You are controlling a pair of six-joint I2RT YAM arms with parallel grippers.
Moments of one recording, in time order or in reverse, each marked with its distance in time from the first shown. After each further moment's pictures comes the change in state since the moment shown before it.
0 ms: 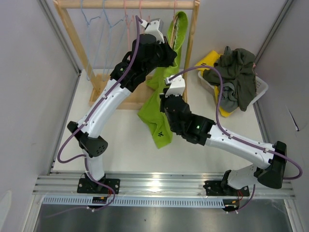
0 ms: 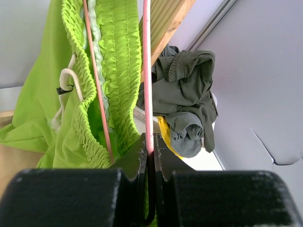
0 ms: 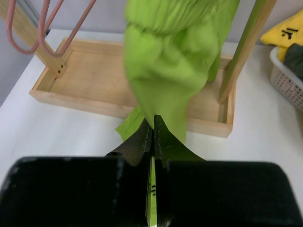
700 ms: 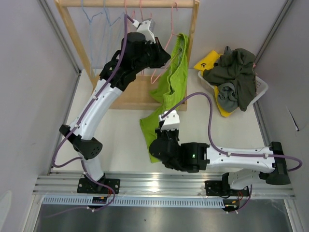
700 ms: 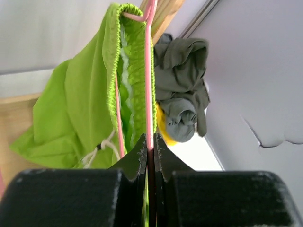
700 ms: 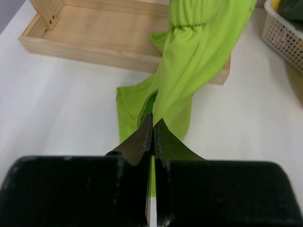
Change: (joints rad) left arm 0.063 -0.055 -0.013 -0.078 0.128 -0.027; right arm 0.434 -0.031 -0.115 -0.314 0.444 0.342
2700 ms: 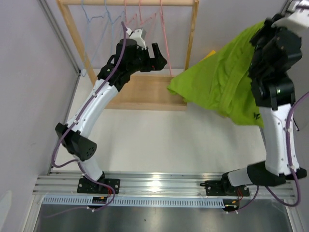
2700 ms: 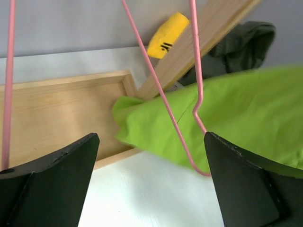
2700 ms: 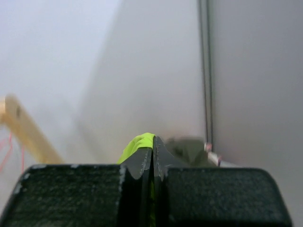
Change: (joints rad) left arm 0.139 -0.043 -0.270 0.117 0.058 0.066; right arm -1.170 -0.026 0.750 0.064 -0.599 -0.539
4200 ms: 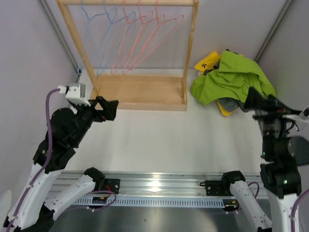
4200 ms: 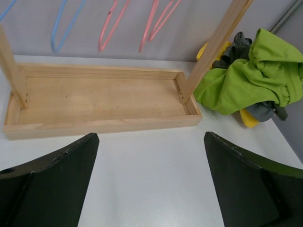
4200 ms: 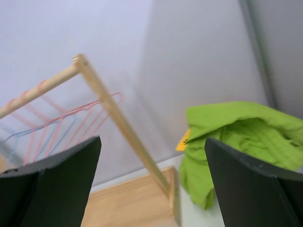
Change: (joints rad) left arm -0.031 -1.051 -0.824 -0.023 -0.288 0.130; right arm -0.165 -0.755 -0.811 0.119 -0.362 0.368
